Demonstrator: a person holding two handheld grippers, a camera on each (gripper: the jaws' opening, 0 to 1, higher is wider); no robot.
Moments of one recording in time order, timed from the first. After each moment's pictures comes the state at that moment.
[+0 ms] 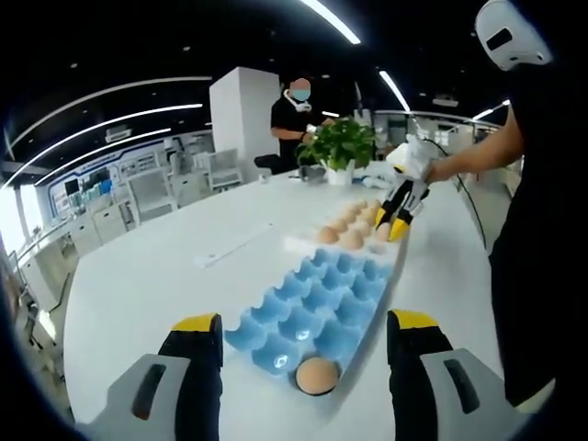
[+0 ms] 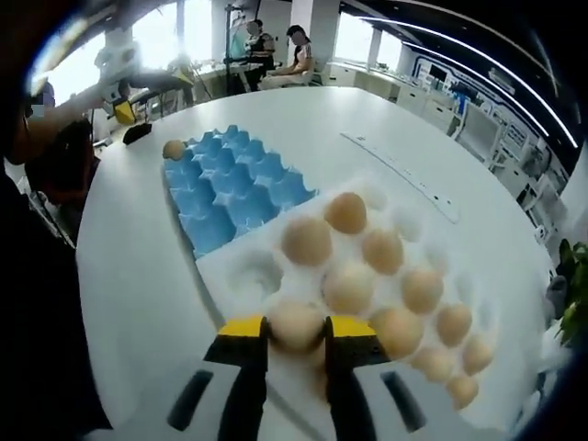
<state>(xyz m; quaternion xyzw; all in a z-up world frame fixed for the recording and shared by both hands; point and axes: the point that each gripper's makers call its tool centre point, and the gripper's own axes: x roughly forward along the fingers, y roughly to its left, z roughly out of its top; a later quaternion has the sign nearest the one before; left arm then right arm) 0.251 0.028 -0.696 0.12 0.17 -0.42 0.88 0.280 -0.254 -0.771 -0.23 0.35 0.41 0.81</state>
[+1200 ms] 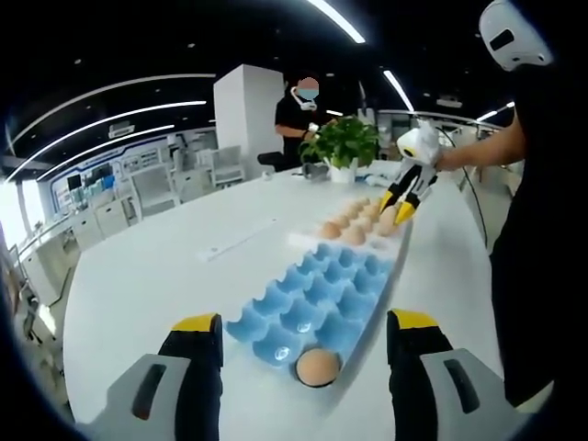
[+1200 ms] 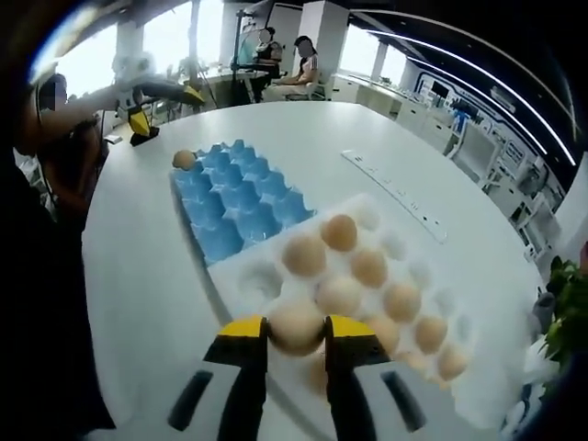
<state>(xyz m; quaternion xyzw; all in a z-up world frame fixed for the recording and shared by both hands) 0.247 0.035 -0.703 0.11 0.18 -0.42 0.88 0.275 -0.256 -0.753 -0.26 0.34 0.42 0.80</state>
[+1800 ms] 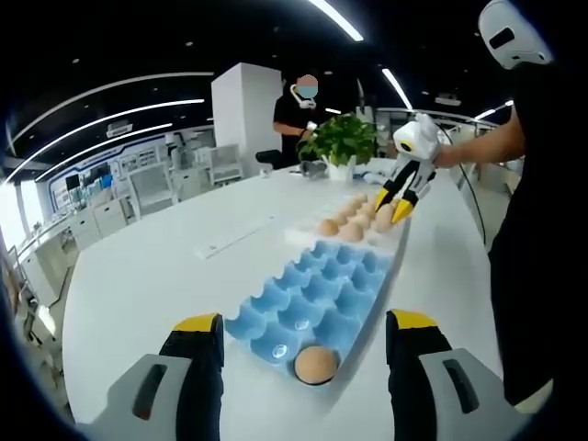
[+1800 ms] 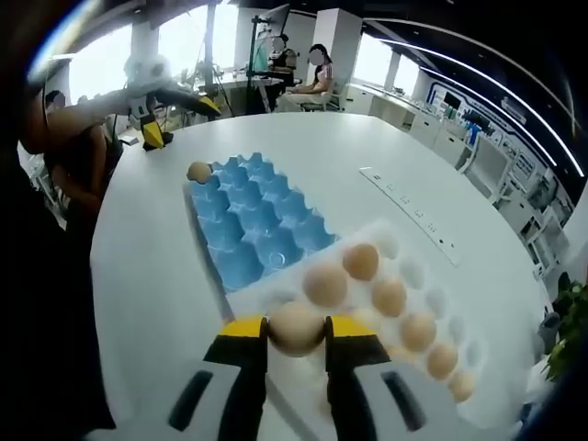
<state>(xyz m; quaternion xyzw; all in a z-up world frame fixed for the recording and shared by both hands) 0.246 0.034 -0.705 0.11 0.18 -0.42 0.88 0.273 -0.221 -0.747 -0.26 0.31 0.45 0.79</state>
